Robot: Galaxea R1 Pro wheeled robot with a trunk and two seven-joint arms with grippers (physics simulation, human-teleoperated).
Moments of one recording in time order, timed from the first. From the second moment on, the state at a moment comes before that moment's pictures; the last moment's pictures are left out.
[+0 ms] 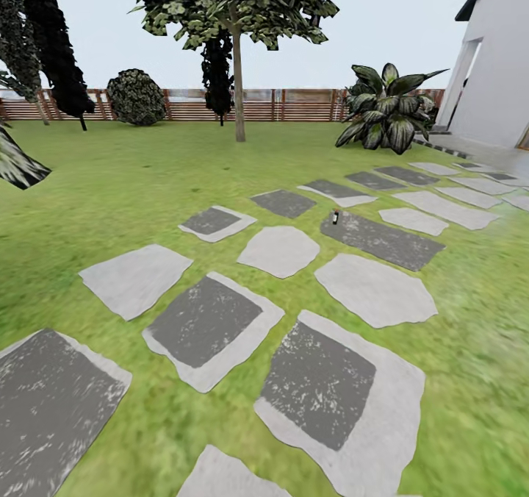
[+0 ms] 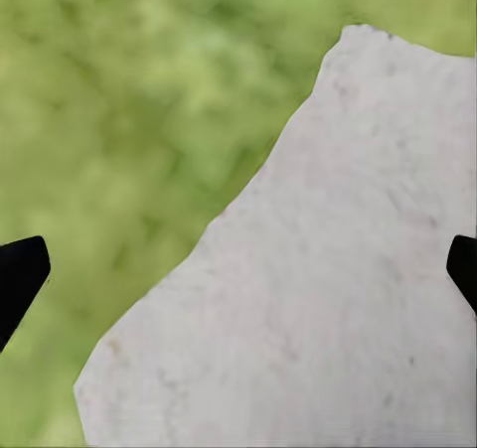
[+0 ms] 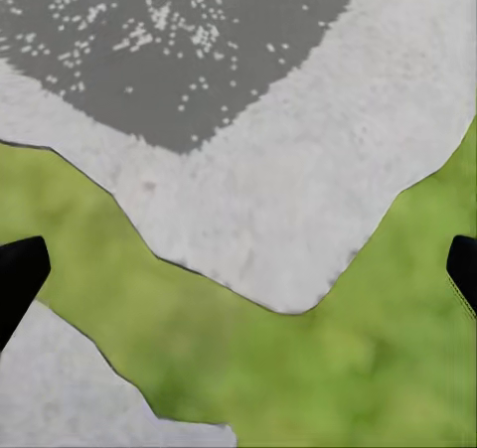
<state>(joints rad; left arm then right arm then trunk) -0.17 0.06 0.00 -0.23 0.01 -0.42 0.00 -0.16 -0.06 -0.05 -0.40 0.00 -0.38 0.00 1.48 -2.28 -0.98</state>
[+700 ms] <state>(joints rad) -0.17 0.06 0.00 -0.23 0.01 -0.41 0.00 -0.16 -0.06 -0.05 -0.40 0.01 -0.38 0.00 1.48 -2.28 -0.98</state>
